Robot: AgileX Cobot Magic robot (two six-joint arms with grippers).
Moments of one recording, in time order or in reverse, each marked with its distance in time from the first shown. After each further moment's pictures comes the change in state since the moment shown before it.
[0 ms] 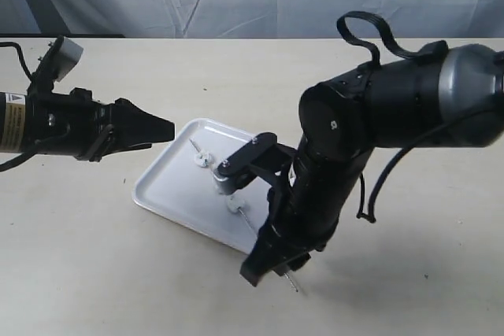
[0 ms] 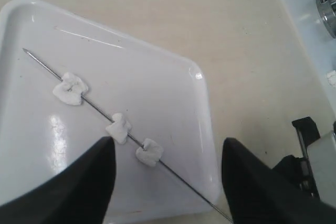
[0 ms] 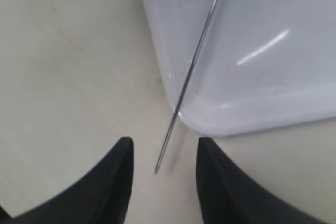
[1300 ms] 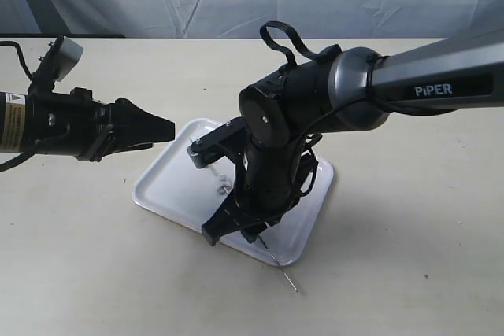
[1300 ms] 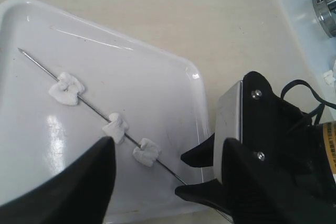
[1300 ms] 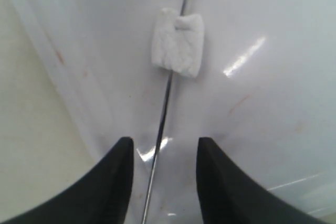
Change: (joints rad) left arm 0.000 0.000 0.000 0.000 -0.008 0.000; right arm 0.008 0.243 -0.229 -0.130 -0.015 0.236
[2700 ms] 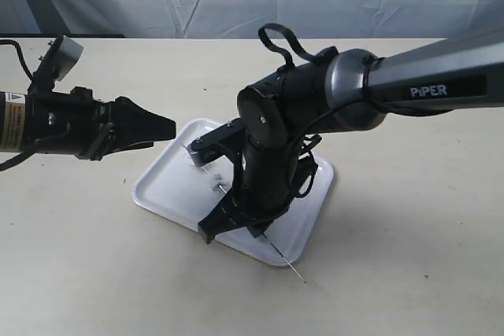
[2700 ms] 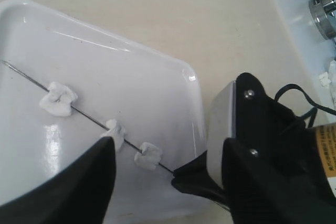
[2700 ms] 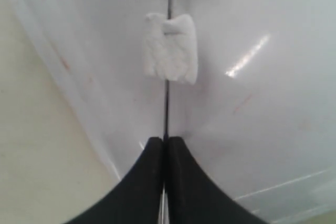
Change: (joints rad) left arm 0.000 0.000 0.000 -0.014 -0.008 0.000; right arm 0.000 0.001 -0.007 0.015 -0.001 0.031
